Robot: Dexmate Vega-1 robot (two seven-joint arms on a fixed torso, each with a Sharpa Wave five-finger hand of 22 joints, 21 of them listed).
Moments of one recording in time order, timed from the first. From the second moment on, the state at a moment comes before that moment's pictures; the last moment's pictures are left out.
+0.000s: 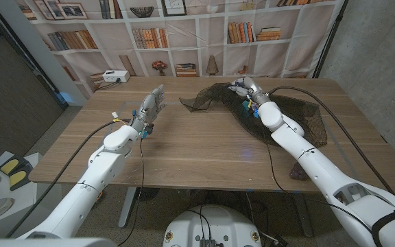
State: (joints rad) left arm 1.02 0.47 0.15 -1.60 -0.45 -0.06 -0.12; left_hand 0.09 0.08 0.43 0.04 0.20 -0.17 -0.11 0.18 0.17 -0.17 0.01 0.21 0.18 -0.17 0.08 0.19 0.17 -0.08 0.15 0.21 0.19; right arm -0.73 -0.33 -0.38 -1.42 -0.25 -0.01 -0.13; right_hand 1.02 0.17 0.27 -0.11 0.28 0.92 -0.02 0.43 0.26 0.86 -0.04 0.72 0.44 0.77 -0.08 0.59 0.66 0.50 -0.02 0.46 0.20
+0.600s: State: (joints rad) left arm 1.01 0.47 0.16 -1.61 -0.45 -0.05 -0.12; left_hand 0.09 0.08 0.43 0.04 0.20 -0.17 -0.11 0.18 0.17 -0.17 0.01 0.21 0.18 -0.17 0.08 0.19 0.17 -0.08 0.15 0.21 0.19; right arm -0.84 -0.15 -0.17 -1.44 -0.04 0.00 -0.23; right_hand 1.02 0.17 0.27 -0.11 0.27 0.92 -0.02 0.43 0.26 0.86 -0.04 0.74 0.47 0.77 -0.08 0.57 0.66 0.49 -0.01 0.47 0.21
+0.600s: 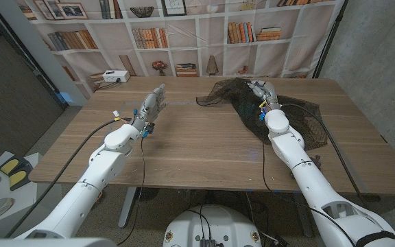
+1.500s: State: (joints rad) left arm 1.00 0.47 0.17 -1.60 -0.45 -0.04 -0.13; left_hand 0.09 0.08 0.43 0.04 0.20 -0.17 -0.11 0.18 0.17 -0.17 0.01 0.20 0.18 -0.17 0.08 0.19 0.17 -0.08 0.15 0.21 0.19; right arm -0.90 0.11 0.08 -1.50 0.08 -0.07 -0.40; right_hand 1.05 0.16 0.28 -0.10 0.27 0.91 -0.02 0.43 0.27 0.81 -0.03 0.76 0.50 0.75 -0.08 0.56 0.66 0.47 0.02 0.48 0.21
